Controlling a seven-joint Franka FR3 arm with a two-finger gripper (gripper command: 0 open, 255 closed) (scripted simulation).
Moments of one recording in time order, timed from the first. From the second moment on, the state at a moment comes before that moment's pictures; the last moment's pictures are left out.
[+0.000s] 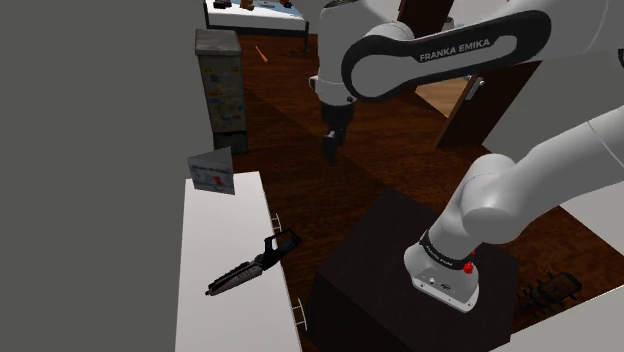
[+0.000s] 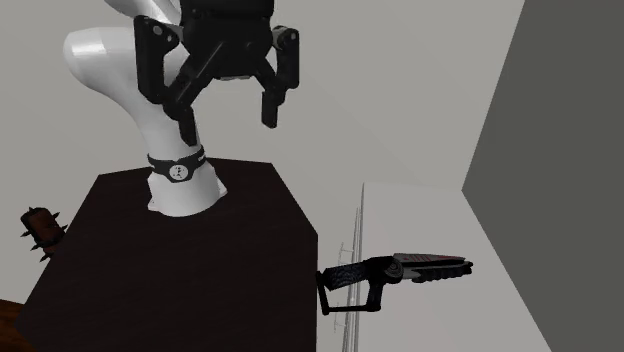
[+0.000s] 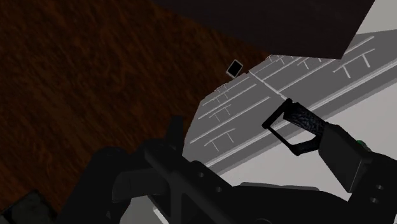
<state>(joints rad) 0.12 -0.46 0.17 -2.47 0.01 1.87 -0.09</state>
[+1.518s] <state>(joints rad) 0.33 0.25 0.36 -2.30 -0.25 2.44 -0.13</state>
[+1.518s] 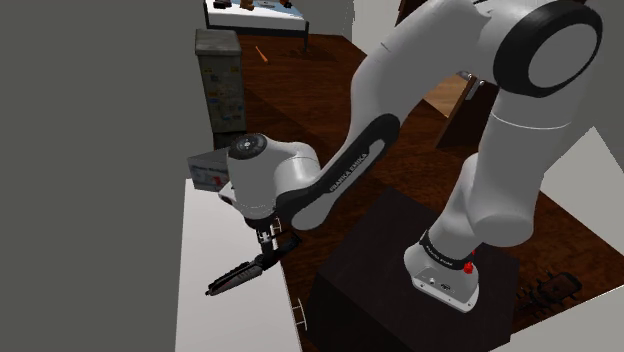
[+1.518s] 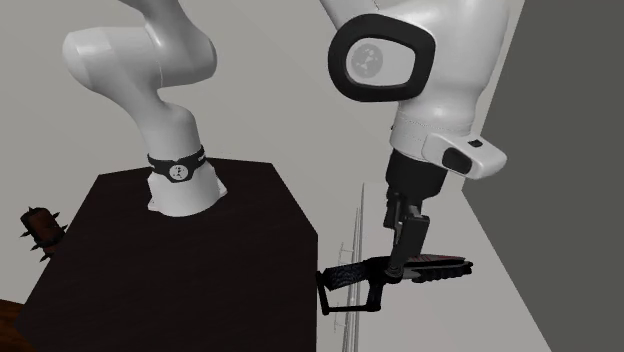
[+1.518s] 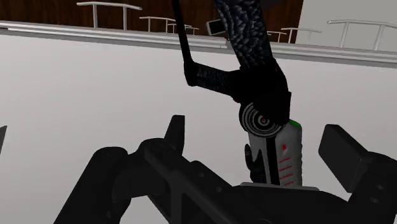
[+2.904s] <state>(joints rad) 0.43 0.49 0.30 -2.21 -0.43 2.58 -0.06</state>
